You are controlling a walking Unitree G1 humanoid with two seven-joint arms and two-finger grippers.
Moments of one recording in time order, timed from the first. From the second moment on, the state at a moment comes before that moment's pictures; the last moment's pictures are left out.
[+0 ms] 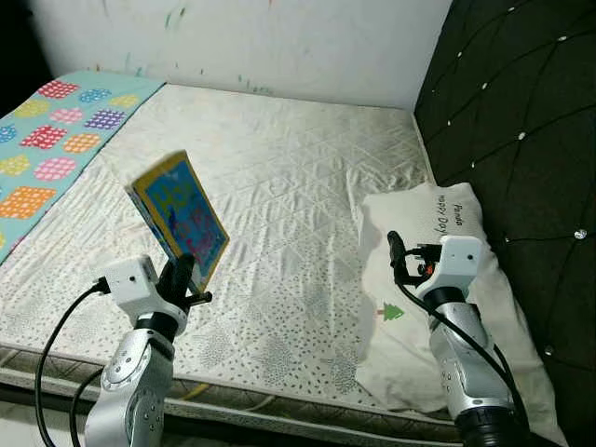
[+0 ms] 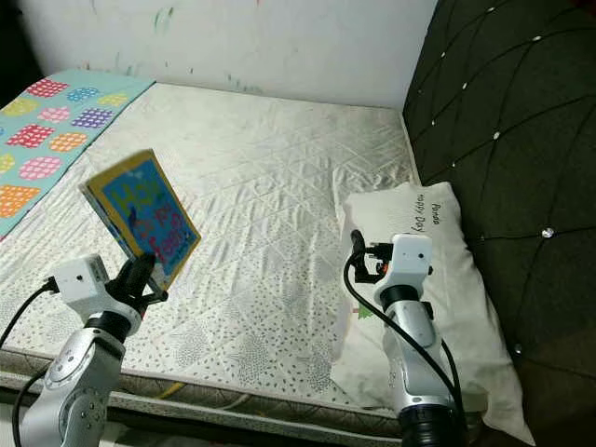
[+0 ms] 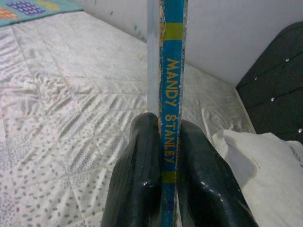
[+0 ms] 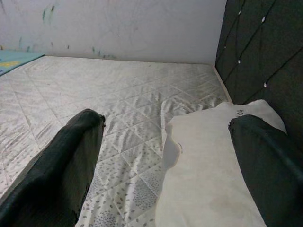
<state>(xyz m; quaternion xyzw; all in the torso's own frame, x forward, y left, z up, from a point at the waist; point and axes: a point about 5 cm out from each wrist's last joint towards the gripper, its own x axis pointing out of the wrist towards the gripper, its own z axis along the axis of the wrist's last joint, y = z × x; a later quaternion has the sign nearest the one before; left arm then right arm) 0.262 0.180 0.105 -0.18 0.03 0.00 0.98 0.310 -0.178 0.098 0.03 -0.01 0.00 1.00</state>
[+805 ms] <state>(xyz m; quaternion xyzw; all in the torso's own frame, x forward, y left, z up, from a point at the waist) 0.265 0.183 0.105 -0.16 0.01 0.01 0.99 0.310 -0.171 0.098 0.06 -0.01 0.01 1.00</state>
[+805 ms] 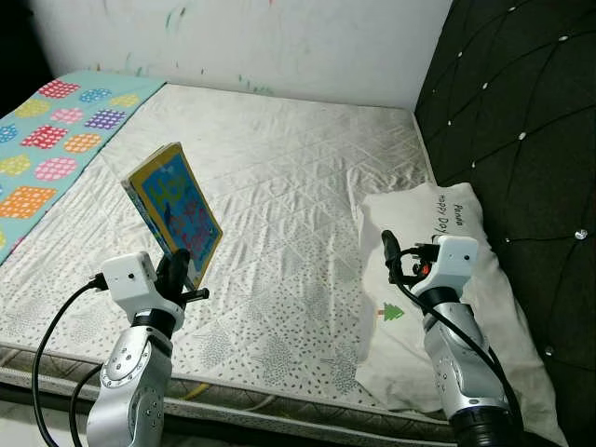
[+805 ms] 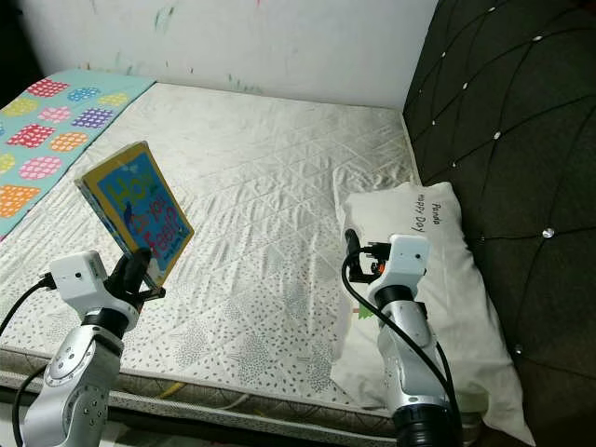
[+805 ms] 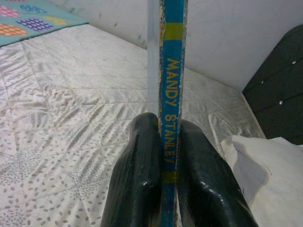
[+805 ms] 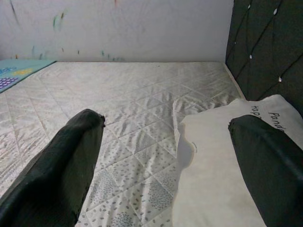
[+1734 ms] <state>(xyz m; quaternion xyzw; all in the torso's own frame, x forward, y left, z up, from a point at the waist) 0.266 0.182 0.106 -0.16 0.00 0.01 0.99 0.311 -0.171 0.101 0.06 -0.02 0.01 1.00</state>
